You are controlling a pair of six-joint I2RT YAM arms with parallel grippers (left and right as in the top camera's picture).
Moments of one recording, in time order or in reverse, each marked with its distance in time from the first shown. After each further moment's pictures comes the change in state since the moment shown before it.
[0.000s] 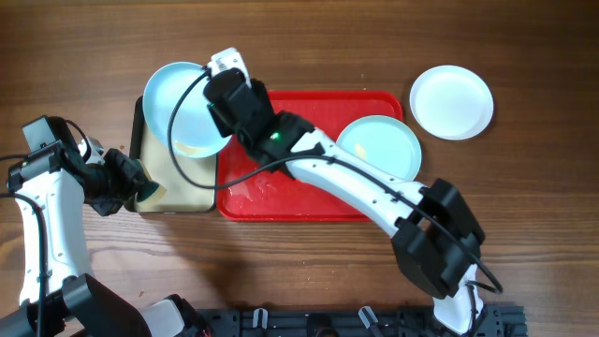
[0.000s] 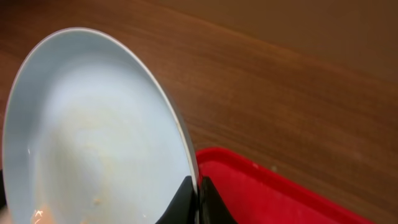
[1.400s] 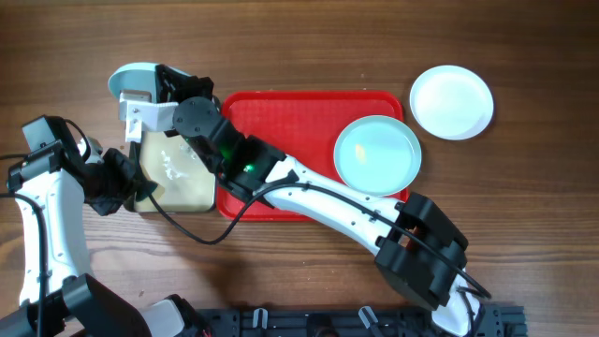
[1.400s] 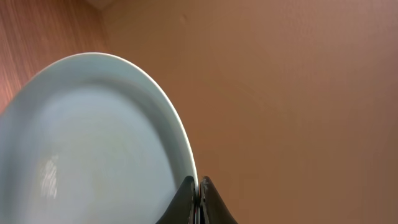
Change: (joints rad) left arm 0.000 0.000 0.000 0.008 -0.010 0.000; right arm 0.138 0.030 0.000 0.575 0.084 -1.252
